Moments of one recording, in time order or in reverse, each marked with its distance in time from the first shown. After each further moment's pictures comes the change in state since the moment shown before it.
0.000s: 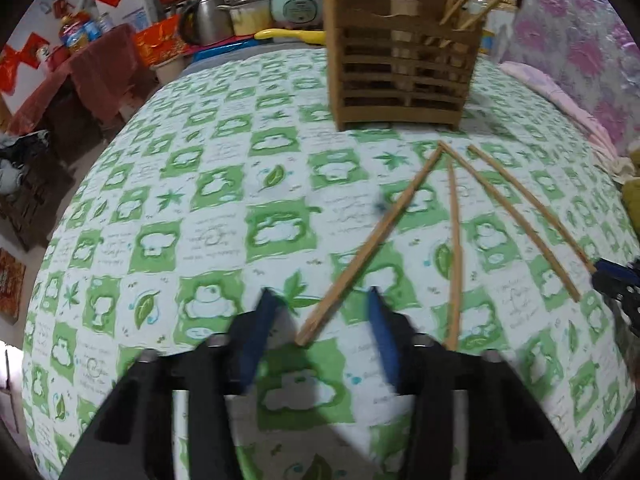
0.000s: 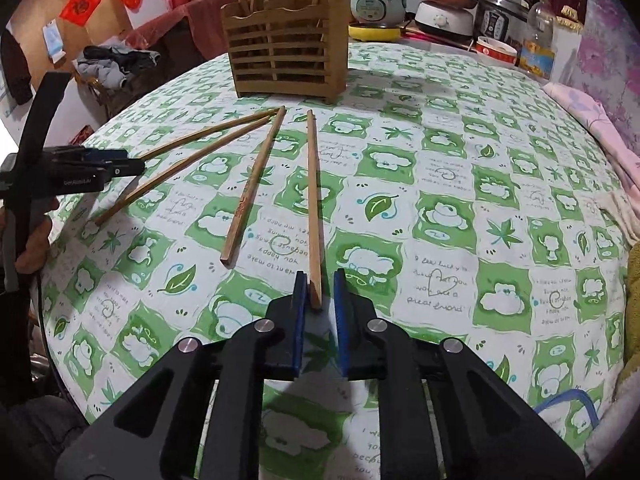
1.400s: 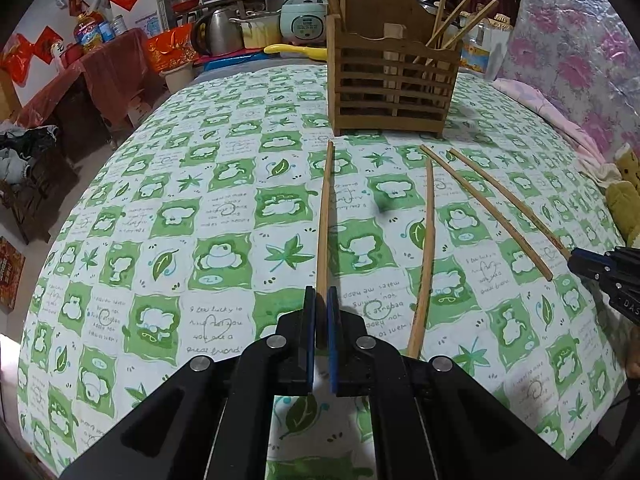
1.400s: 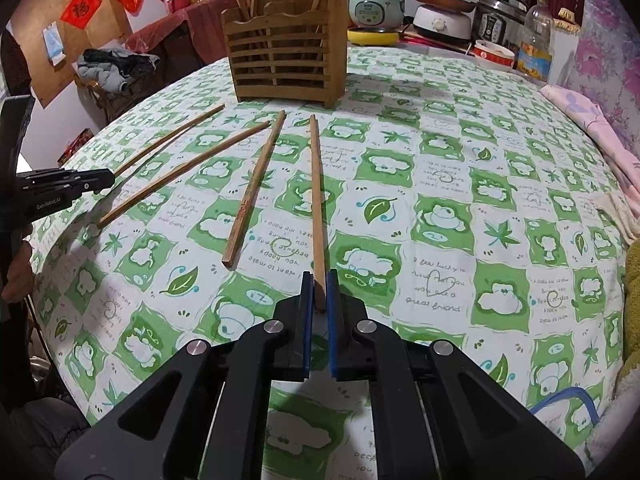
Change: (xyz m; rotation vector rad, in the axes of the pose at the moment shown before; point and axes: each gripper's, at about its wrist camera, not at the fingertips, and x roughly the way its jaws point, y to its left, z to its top) left arm -0.031 -0.005 -0.028 -0.036 -0.057 0.001; right arm -0.002 0.003 -0.001 -0.014 0.000 0.002
